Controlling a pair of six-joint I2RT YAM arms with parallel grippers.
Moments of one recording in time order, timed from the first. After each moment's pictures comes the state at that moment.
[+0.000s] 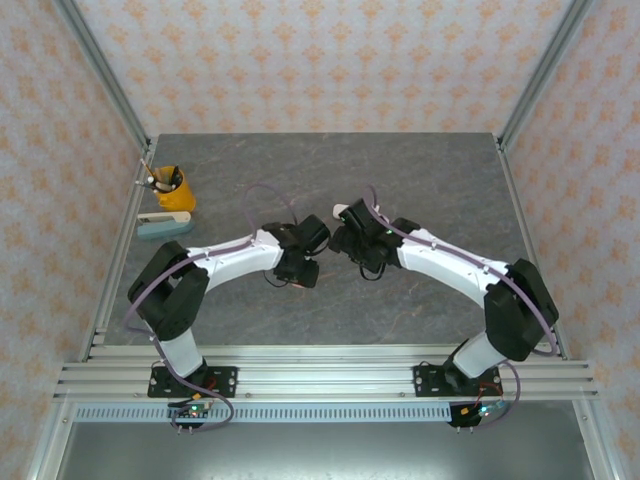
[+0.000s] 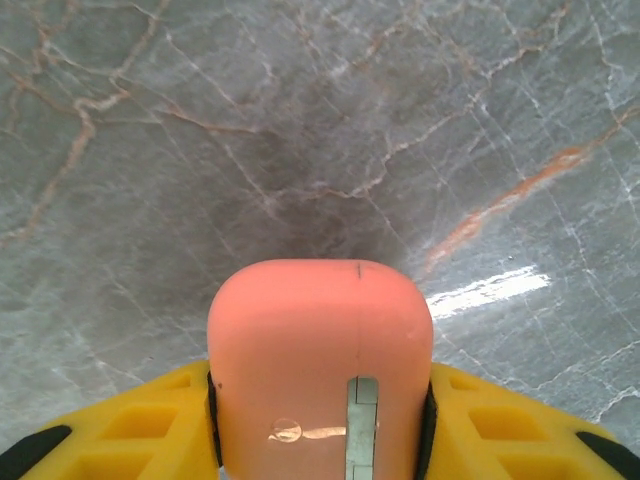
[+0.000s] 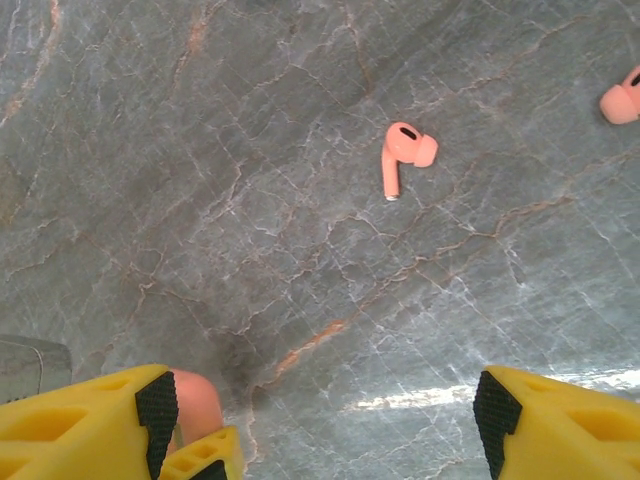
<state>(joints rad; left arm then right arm) -0.72 1.74 1.14 -0.77 -0.06 -0.53 0.73 1.52 1.08 -0.62 0.07 1.11</state>
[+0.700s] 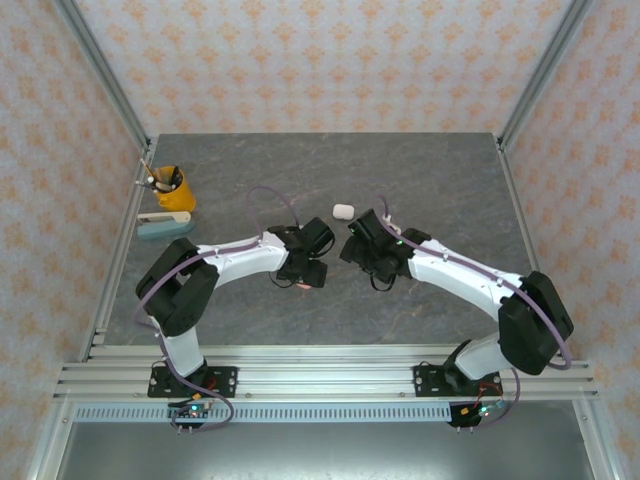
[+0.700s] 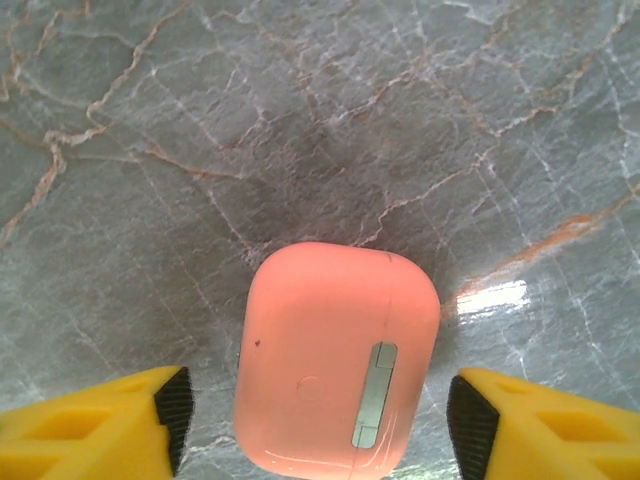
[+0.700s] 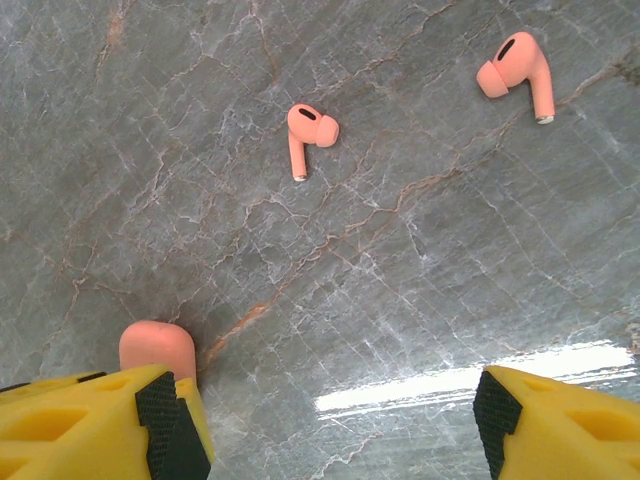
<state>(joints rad) -0.73 1.78 1.14 -0.70 -0.08 -0.59 0.73 1.43 0.99 -0.66 0.11 1.12</state>
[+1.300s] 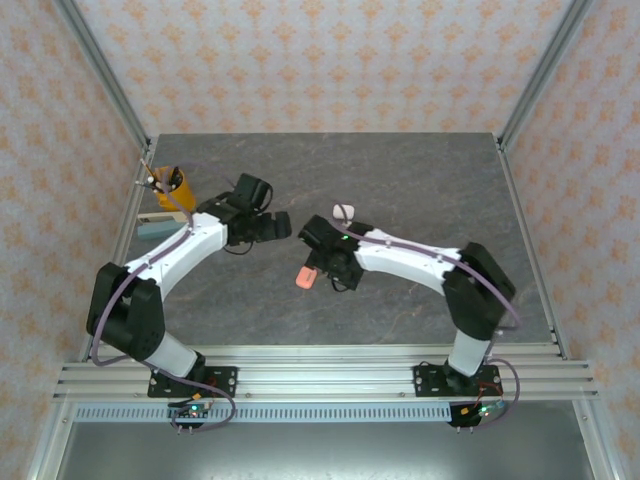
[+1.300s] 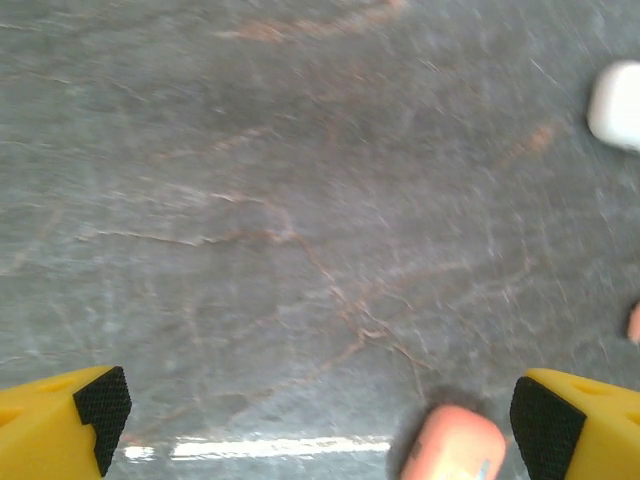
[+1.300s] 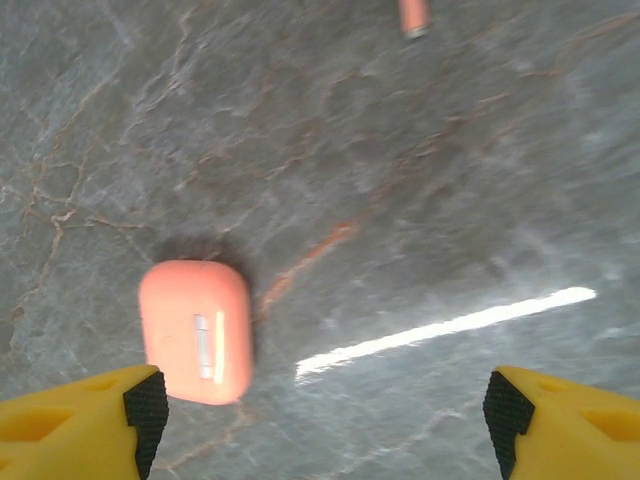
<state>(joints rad) -0.34 1.52 1.14 -0.69 -0.03 -0.57 0.92 1.79 1.32 -0.82 0.14 1.32</state>
